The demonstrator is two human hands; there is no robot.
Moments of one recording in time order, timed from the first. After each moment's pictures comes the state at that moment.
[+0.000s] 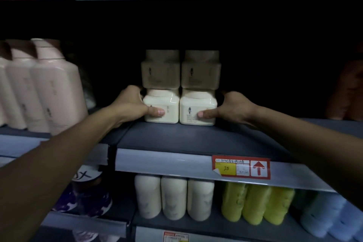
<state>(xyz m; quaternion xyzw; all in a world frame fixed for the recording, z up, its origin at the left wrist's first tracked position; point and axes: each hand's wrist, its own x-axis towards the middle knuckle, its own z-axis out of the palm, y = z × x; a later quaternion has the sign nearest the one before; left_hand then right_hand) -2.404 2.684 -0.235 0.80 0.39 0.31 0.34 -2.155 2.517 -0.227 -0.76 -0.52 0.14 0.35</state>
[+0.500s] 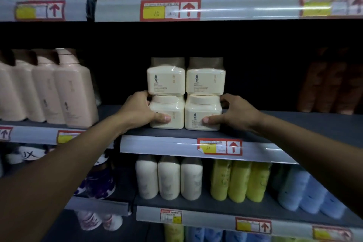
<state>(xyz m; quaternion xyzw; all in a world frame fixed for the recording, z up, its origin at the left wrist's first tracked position) -2.417 2.594 -0.229 0.82 0.35 0.31 0.34 -2.160 2.437 -0.238 -0.73 -0.54 0.12 0.40</state>
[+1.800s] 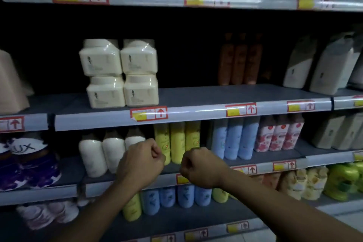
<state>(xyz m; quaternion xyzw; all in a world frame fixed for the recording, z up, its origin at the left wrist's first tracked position) -2.366 2.362 -0.362 0.86 0.36 0.28 0.21 -2.204 2.241 -0.381 -0.80 -0.58 0.03 0.16</state>
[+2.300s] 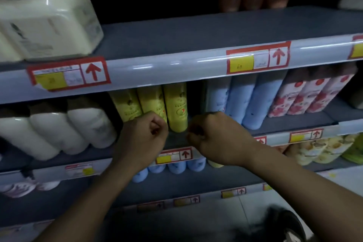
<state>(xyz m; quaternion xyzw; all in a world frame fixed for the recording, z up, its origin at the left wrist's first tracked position) -2.237 2.387 -0.445 0.87 0.33 0.25 0.27 -2.082 2.250 -0.434 -0.79 -0.58 -0.01 0.19</state>
